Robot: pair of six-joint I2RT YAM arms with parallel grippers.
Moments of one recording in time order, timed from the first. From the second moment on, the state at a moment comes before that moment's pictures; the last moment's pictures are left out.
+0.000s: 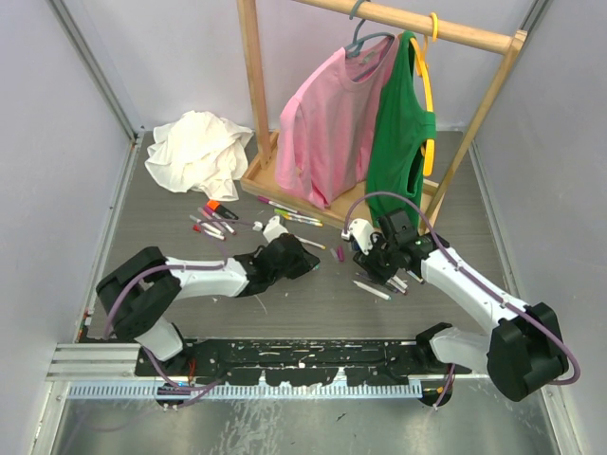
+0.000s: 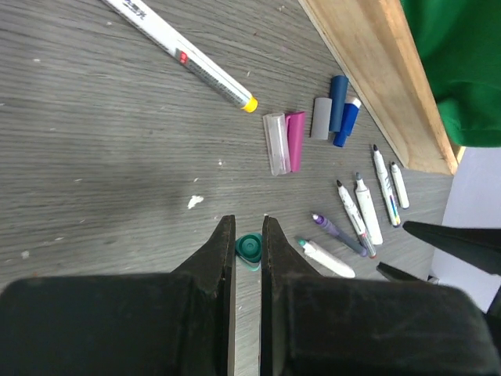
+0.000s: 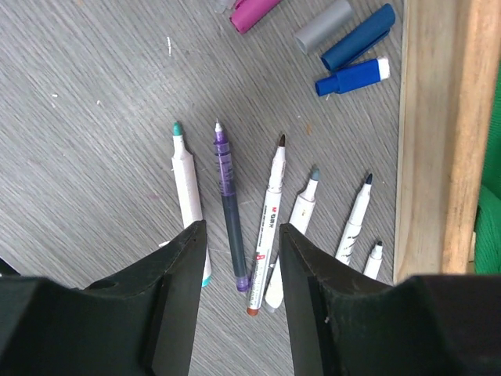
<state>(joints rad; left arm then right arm) -0.95 1.57 0.70 0.23 -0.27 -1.22 0.45 1.15 0.72 -0.64 -0.18 -0.51</state>
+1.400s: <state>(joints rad) -0.96 1.80 0.90 0.14 -0.23 -1.32 0.43 1.15 0.72 -0.62 -0.14 -0.51</state>
